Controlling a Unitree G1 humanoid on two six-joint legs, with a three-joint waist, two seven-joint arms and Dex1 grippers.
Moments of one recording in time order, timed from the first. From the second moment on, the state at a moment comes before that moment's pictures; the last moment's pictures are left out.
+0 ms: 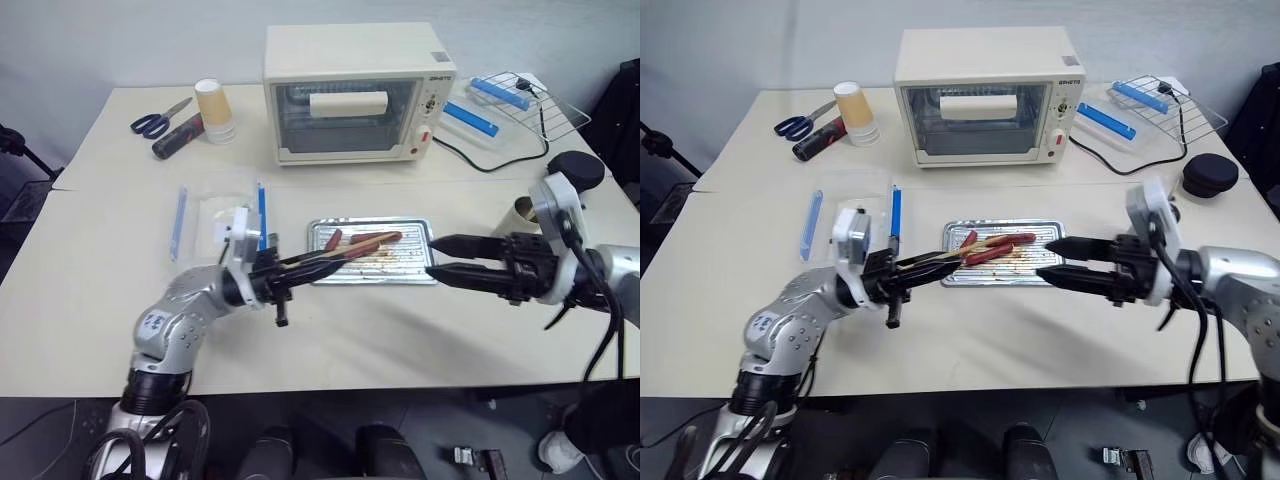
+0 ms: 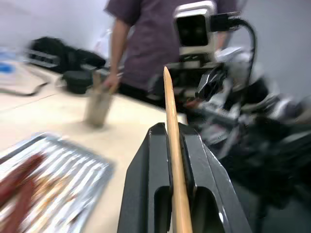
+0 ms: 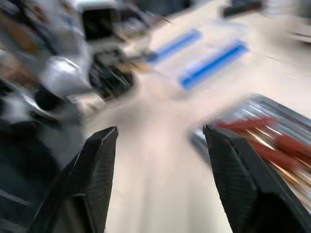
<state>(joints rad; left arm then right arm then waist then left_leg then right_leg) -0.39 0.39 0.03 -0.20 -0.69 0.49 -0.97 -0.32 -0.96 -0.29 -0.34 0.92 0.88 1.01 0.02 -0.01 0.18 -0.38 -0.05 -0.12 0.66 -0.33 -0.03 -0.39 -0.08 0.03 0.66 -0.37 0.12</state>
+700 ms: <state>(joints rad) -0.07 0.55 0.43 -0.27 -0.73 0.43 -0.81 -0.38 -0.92 0.01 -0.21 0.39 0.40 1.10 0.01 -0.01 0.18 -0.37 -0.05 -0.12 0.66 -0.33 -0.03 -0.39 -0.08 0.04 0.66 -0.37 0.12</state>
